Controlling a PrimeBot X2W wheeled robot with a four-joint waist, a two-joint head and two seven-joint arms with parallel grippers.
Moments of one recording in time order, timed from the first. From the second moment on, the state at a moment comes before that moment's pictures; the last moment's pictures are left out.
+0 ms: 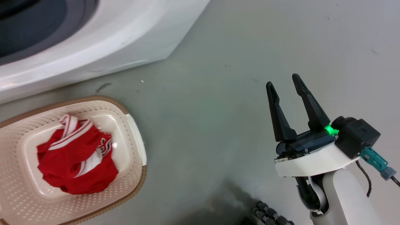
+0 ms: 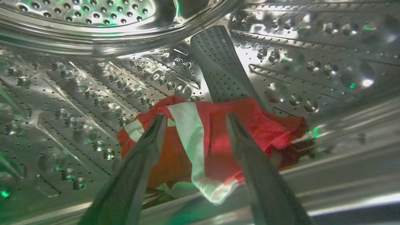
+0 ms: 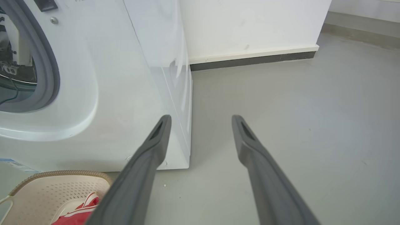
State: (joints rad) left arm -1.29 0.60 -0.22 0.86 -0.15 -0.13 0.32; right arm -0.29 -0.05 0.23 0.03 0.28 0.13 -0.26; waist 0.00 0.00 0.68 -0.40
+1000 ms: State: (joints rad) left arm -1.45 0.74 -0.31 0.66 -0.29 -0.05 1.00; right arm -0.31 -0.05 0.29 -0.02 0.34 0.13 -0.26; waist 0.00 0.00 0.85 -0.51
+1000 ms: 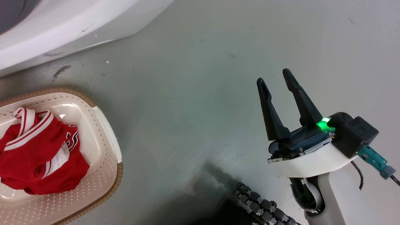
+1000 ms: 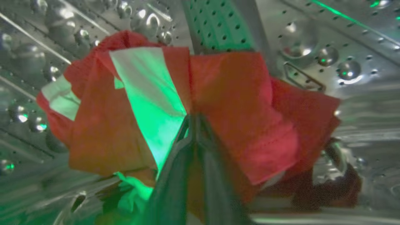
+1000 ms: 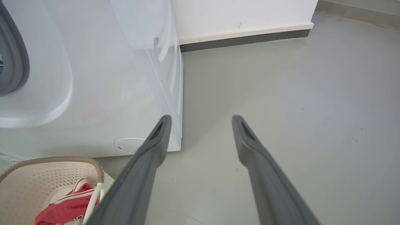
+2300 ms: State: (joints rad) left arm -1.03 0.60 -0.17 0.66 -0.42 0.10 0.02; right arm -0.26 -0.05 0.21 0.03 0.25 0.13 -0.26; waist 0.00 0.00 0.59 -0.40
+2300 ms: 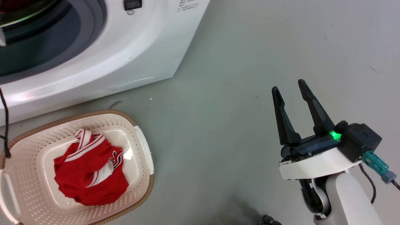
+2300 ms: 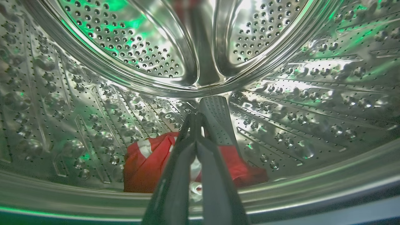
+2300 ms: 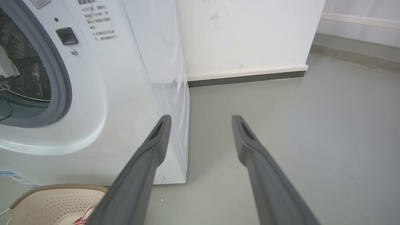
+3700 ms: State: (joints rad) left arm -1.42 0.68 -0.34 1.05 -0.38 -0.08 0.44; right arm -0.27 -0.05 0.27 0.02 0.31 0.13 -0.26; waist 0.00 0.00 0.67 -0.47
